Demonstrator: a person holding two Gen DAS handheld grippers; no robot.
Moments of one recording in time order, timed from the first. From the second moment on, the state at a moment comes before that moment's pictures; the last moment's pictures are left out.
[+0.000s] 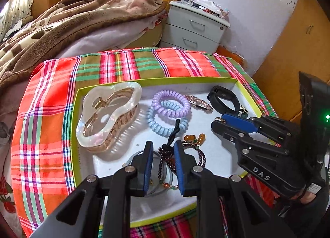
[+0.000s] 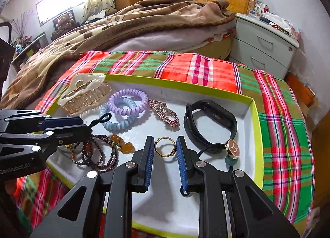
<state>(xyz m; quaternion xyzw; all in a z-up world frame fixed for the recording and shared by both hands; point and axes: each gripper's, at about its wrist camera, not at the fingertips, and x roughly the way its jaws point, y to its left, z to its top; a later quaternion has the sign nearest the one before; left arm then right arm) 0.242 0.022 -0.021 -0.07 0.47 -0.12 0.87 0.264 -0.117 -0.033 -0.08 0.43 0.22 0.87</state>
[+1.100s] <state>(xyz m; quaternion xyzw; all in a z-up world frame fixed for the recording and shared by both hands) 0.168 0.023 0.014 -0.05 0.42 -0.02 0.91 0.178 -0.131 0.019 -0.02 0.37 0.18 0.91</state>
